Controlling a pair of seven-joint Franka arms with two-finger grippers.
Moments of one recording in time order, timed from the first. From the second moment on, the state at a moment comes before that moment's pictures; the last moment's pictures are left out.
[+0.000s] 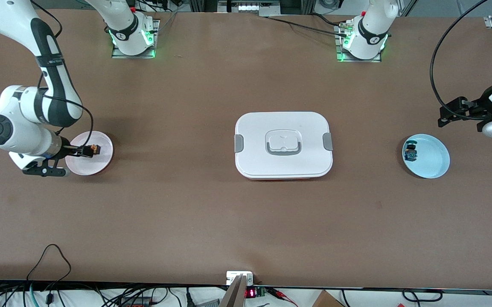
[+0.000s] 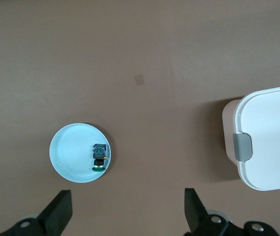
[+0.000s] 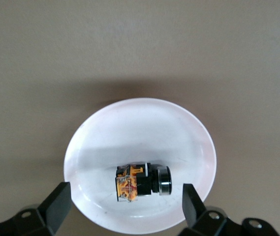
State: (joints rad) left arm 0.05 0.12 -0.05 -1.49 0.00 1.60 0.12; right arm 0.02 0.38 -0.13 -2.02 -0.08 2.29 0.00
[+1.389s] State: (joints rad) left arm 0.05 0.12 -0.05 -1.49 0.00 1.60 0.12; right arm -0.01 0.39 -0.13 -2.18 -0.09 2.49 -0.05
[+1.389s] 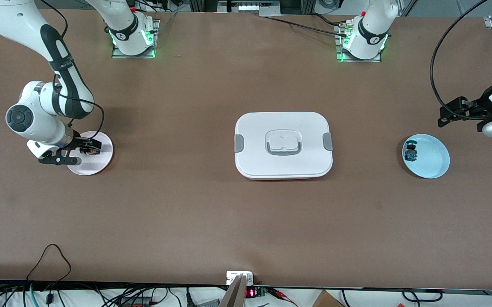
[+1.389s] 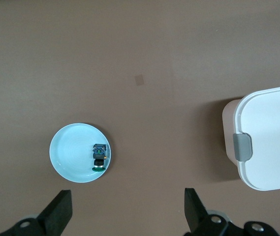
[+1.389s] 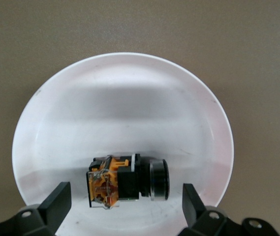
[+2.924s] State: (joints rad) left arm 0.05 0.12 -0.05 -1.49 0.00 1.60 0.12; right arm -0.01 0.44 -0.13 -2.19 -0.09 2.57 -0.05
